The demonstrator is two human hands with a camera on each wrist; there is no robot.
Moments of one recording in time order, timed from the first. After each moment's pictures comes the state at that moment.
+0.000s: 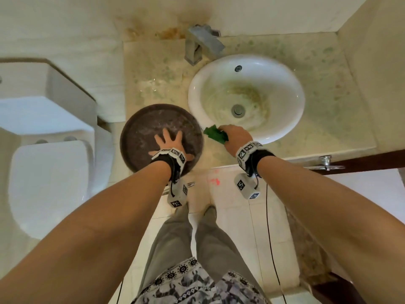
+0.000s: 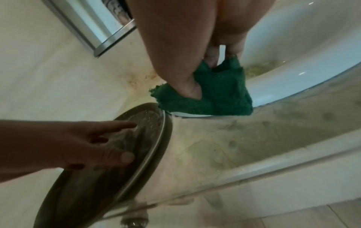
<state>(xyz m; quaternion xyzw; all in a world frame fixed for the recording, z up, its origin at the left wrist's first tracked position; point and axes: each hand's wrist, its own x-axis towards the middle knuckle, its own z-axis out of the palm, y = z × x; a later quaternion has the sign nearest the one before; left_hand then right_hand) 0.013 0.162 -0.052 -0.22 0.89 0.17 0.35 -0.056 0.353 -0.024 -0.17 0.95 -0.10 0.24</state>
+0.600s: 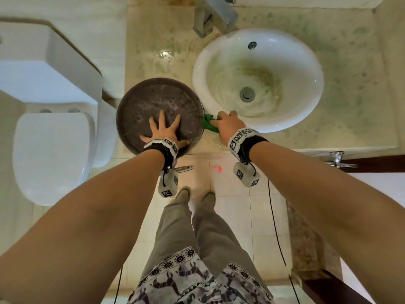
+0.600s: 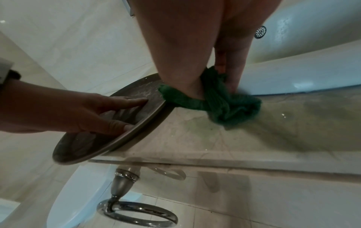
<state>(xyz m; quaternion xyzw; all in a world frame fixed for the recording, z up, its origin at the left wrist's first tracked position) 0.043 0.160 -0.069 -0.25 0.90 0.17 0.32 -0.054 0.347 -0.061 -0.32 0.91 0.03 0.27</state>
